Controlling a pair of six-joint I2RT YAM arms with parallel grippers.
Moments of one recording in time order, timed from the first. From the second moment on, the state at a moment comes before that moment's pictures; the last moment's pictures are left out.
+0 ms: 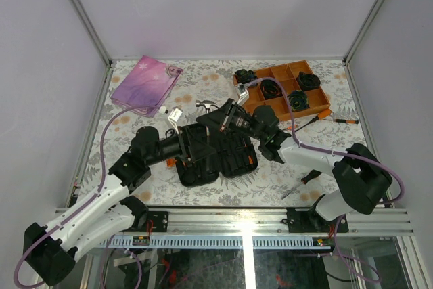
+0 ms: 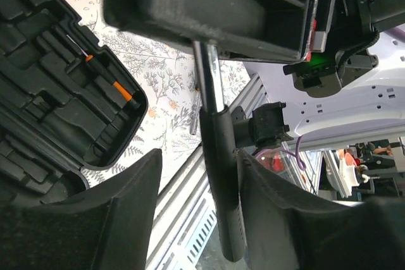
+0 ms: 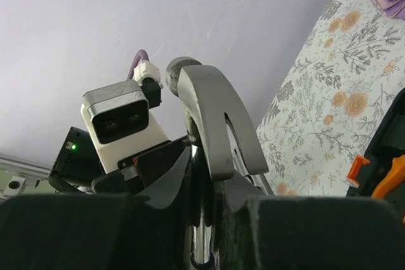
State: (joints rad) left arm -0.61 0.77 0.54 0.02 0.47 -0.81; right arm 0.79 1.49 0.80 0.79 -0.35 1.19
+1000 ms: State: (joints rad) left arm -0.61 0.78 0.54 -0.03 0.47 -0.79; right arm 0.91 1.32 0.84 0.33 -0.04 0.96
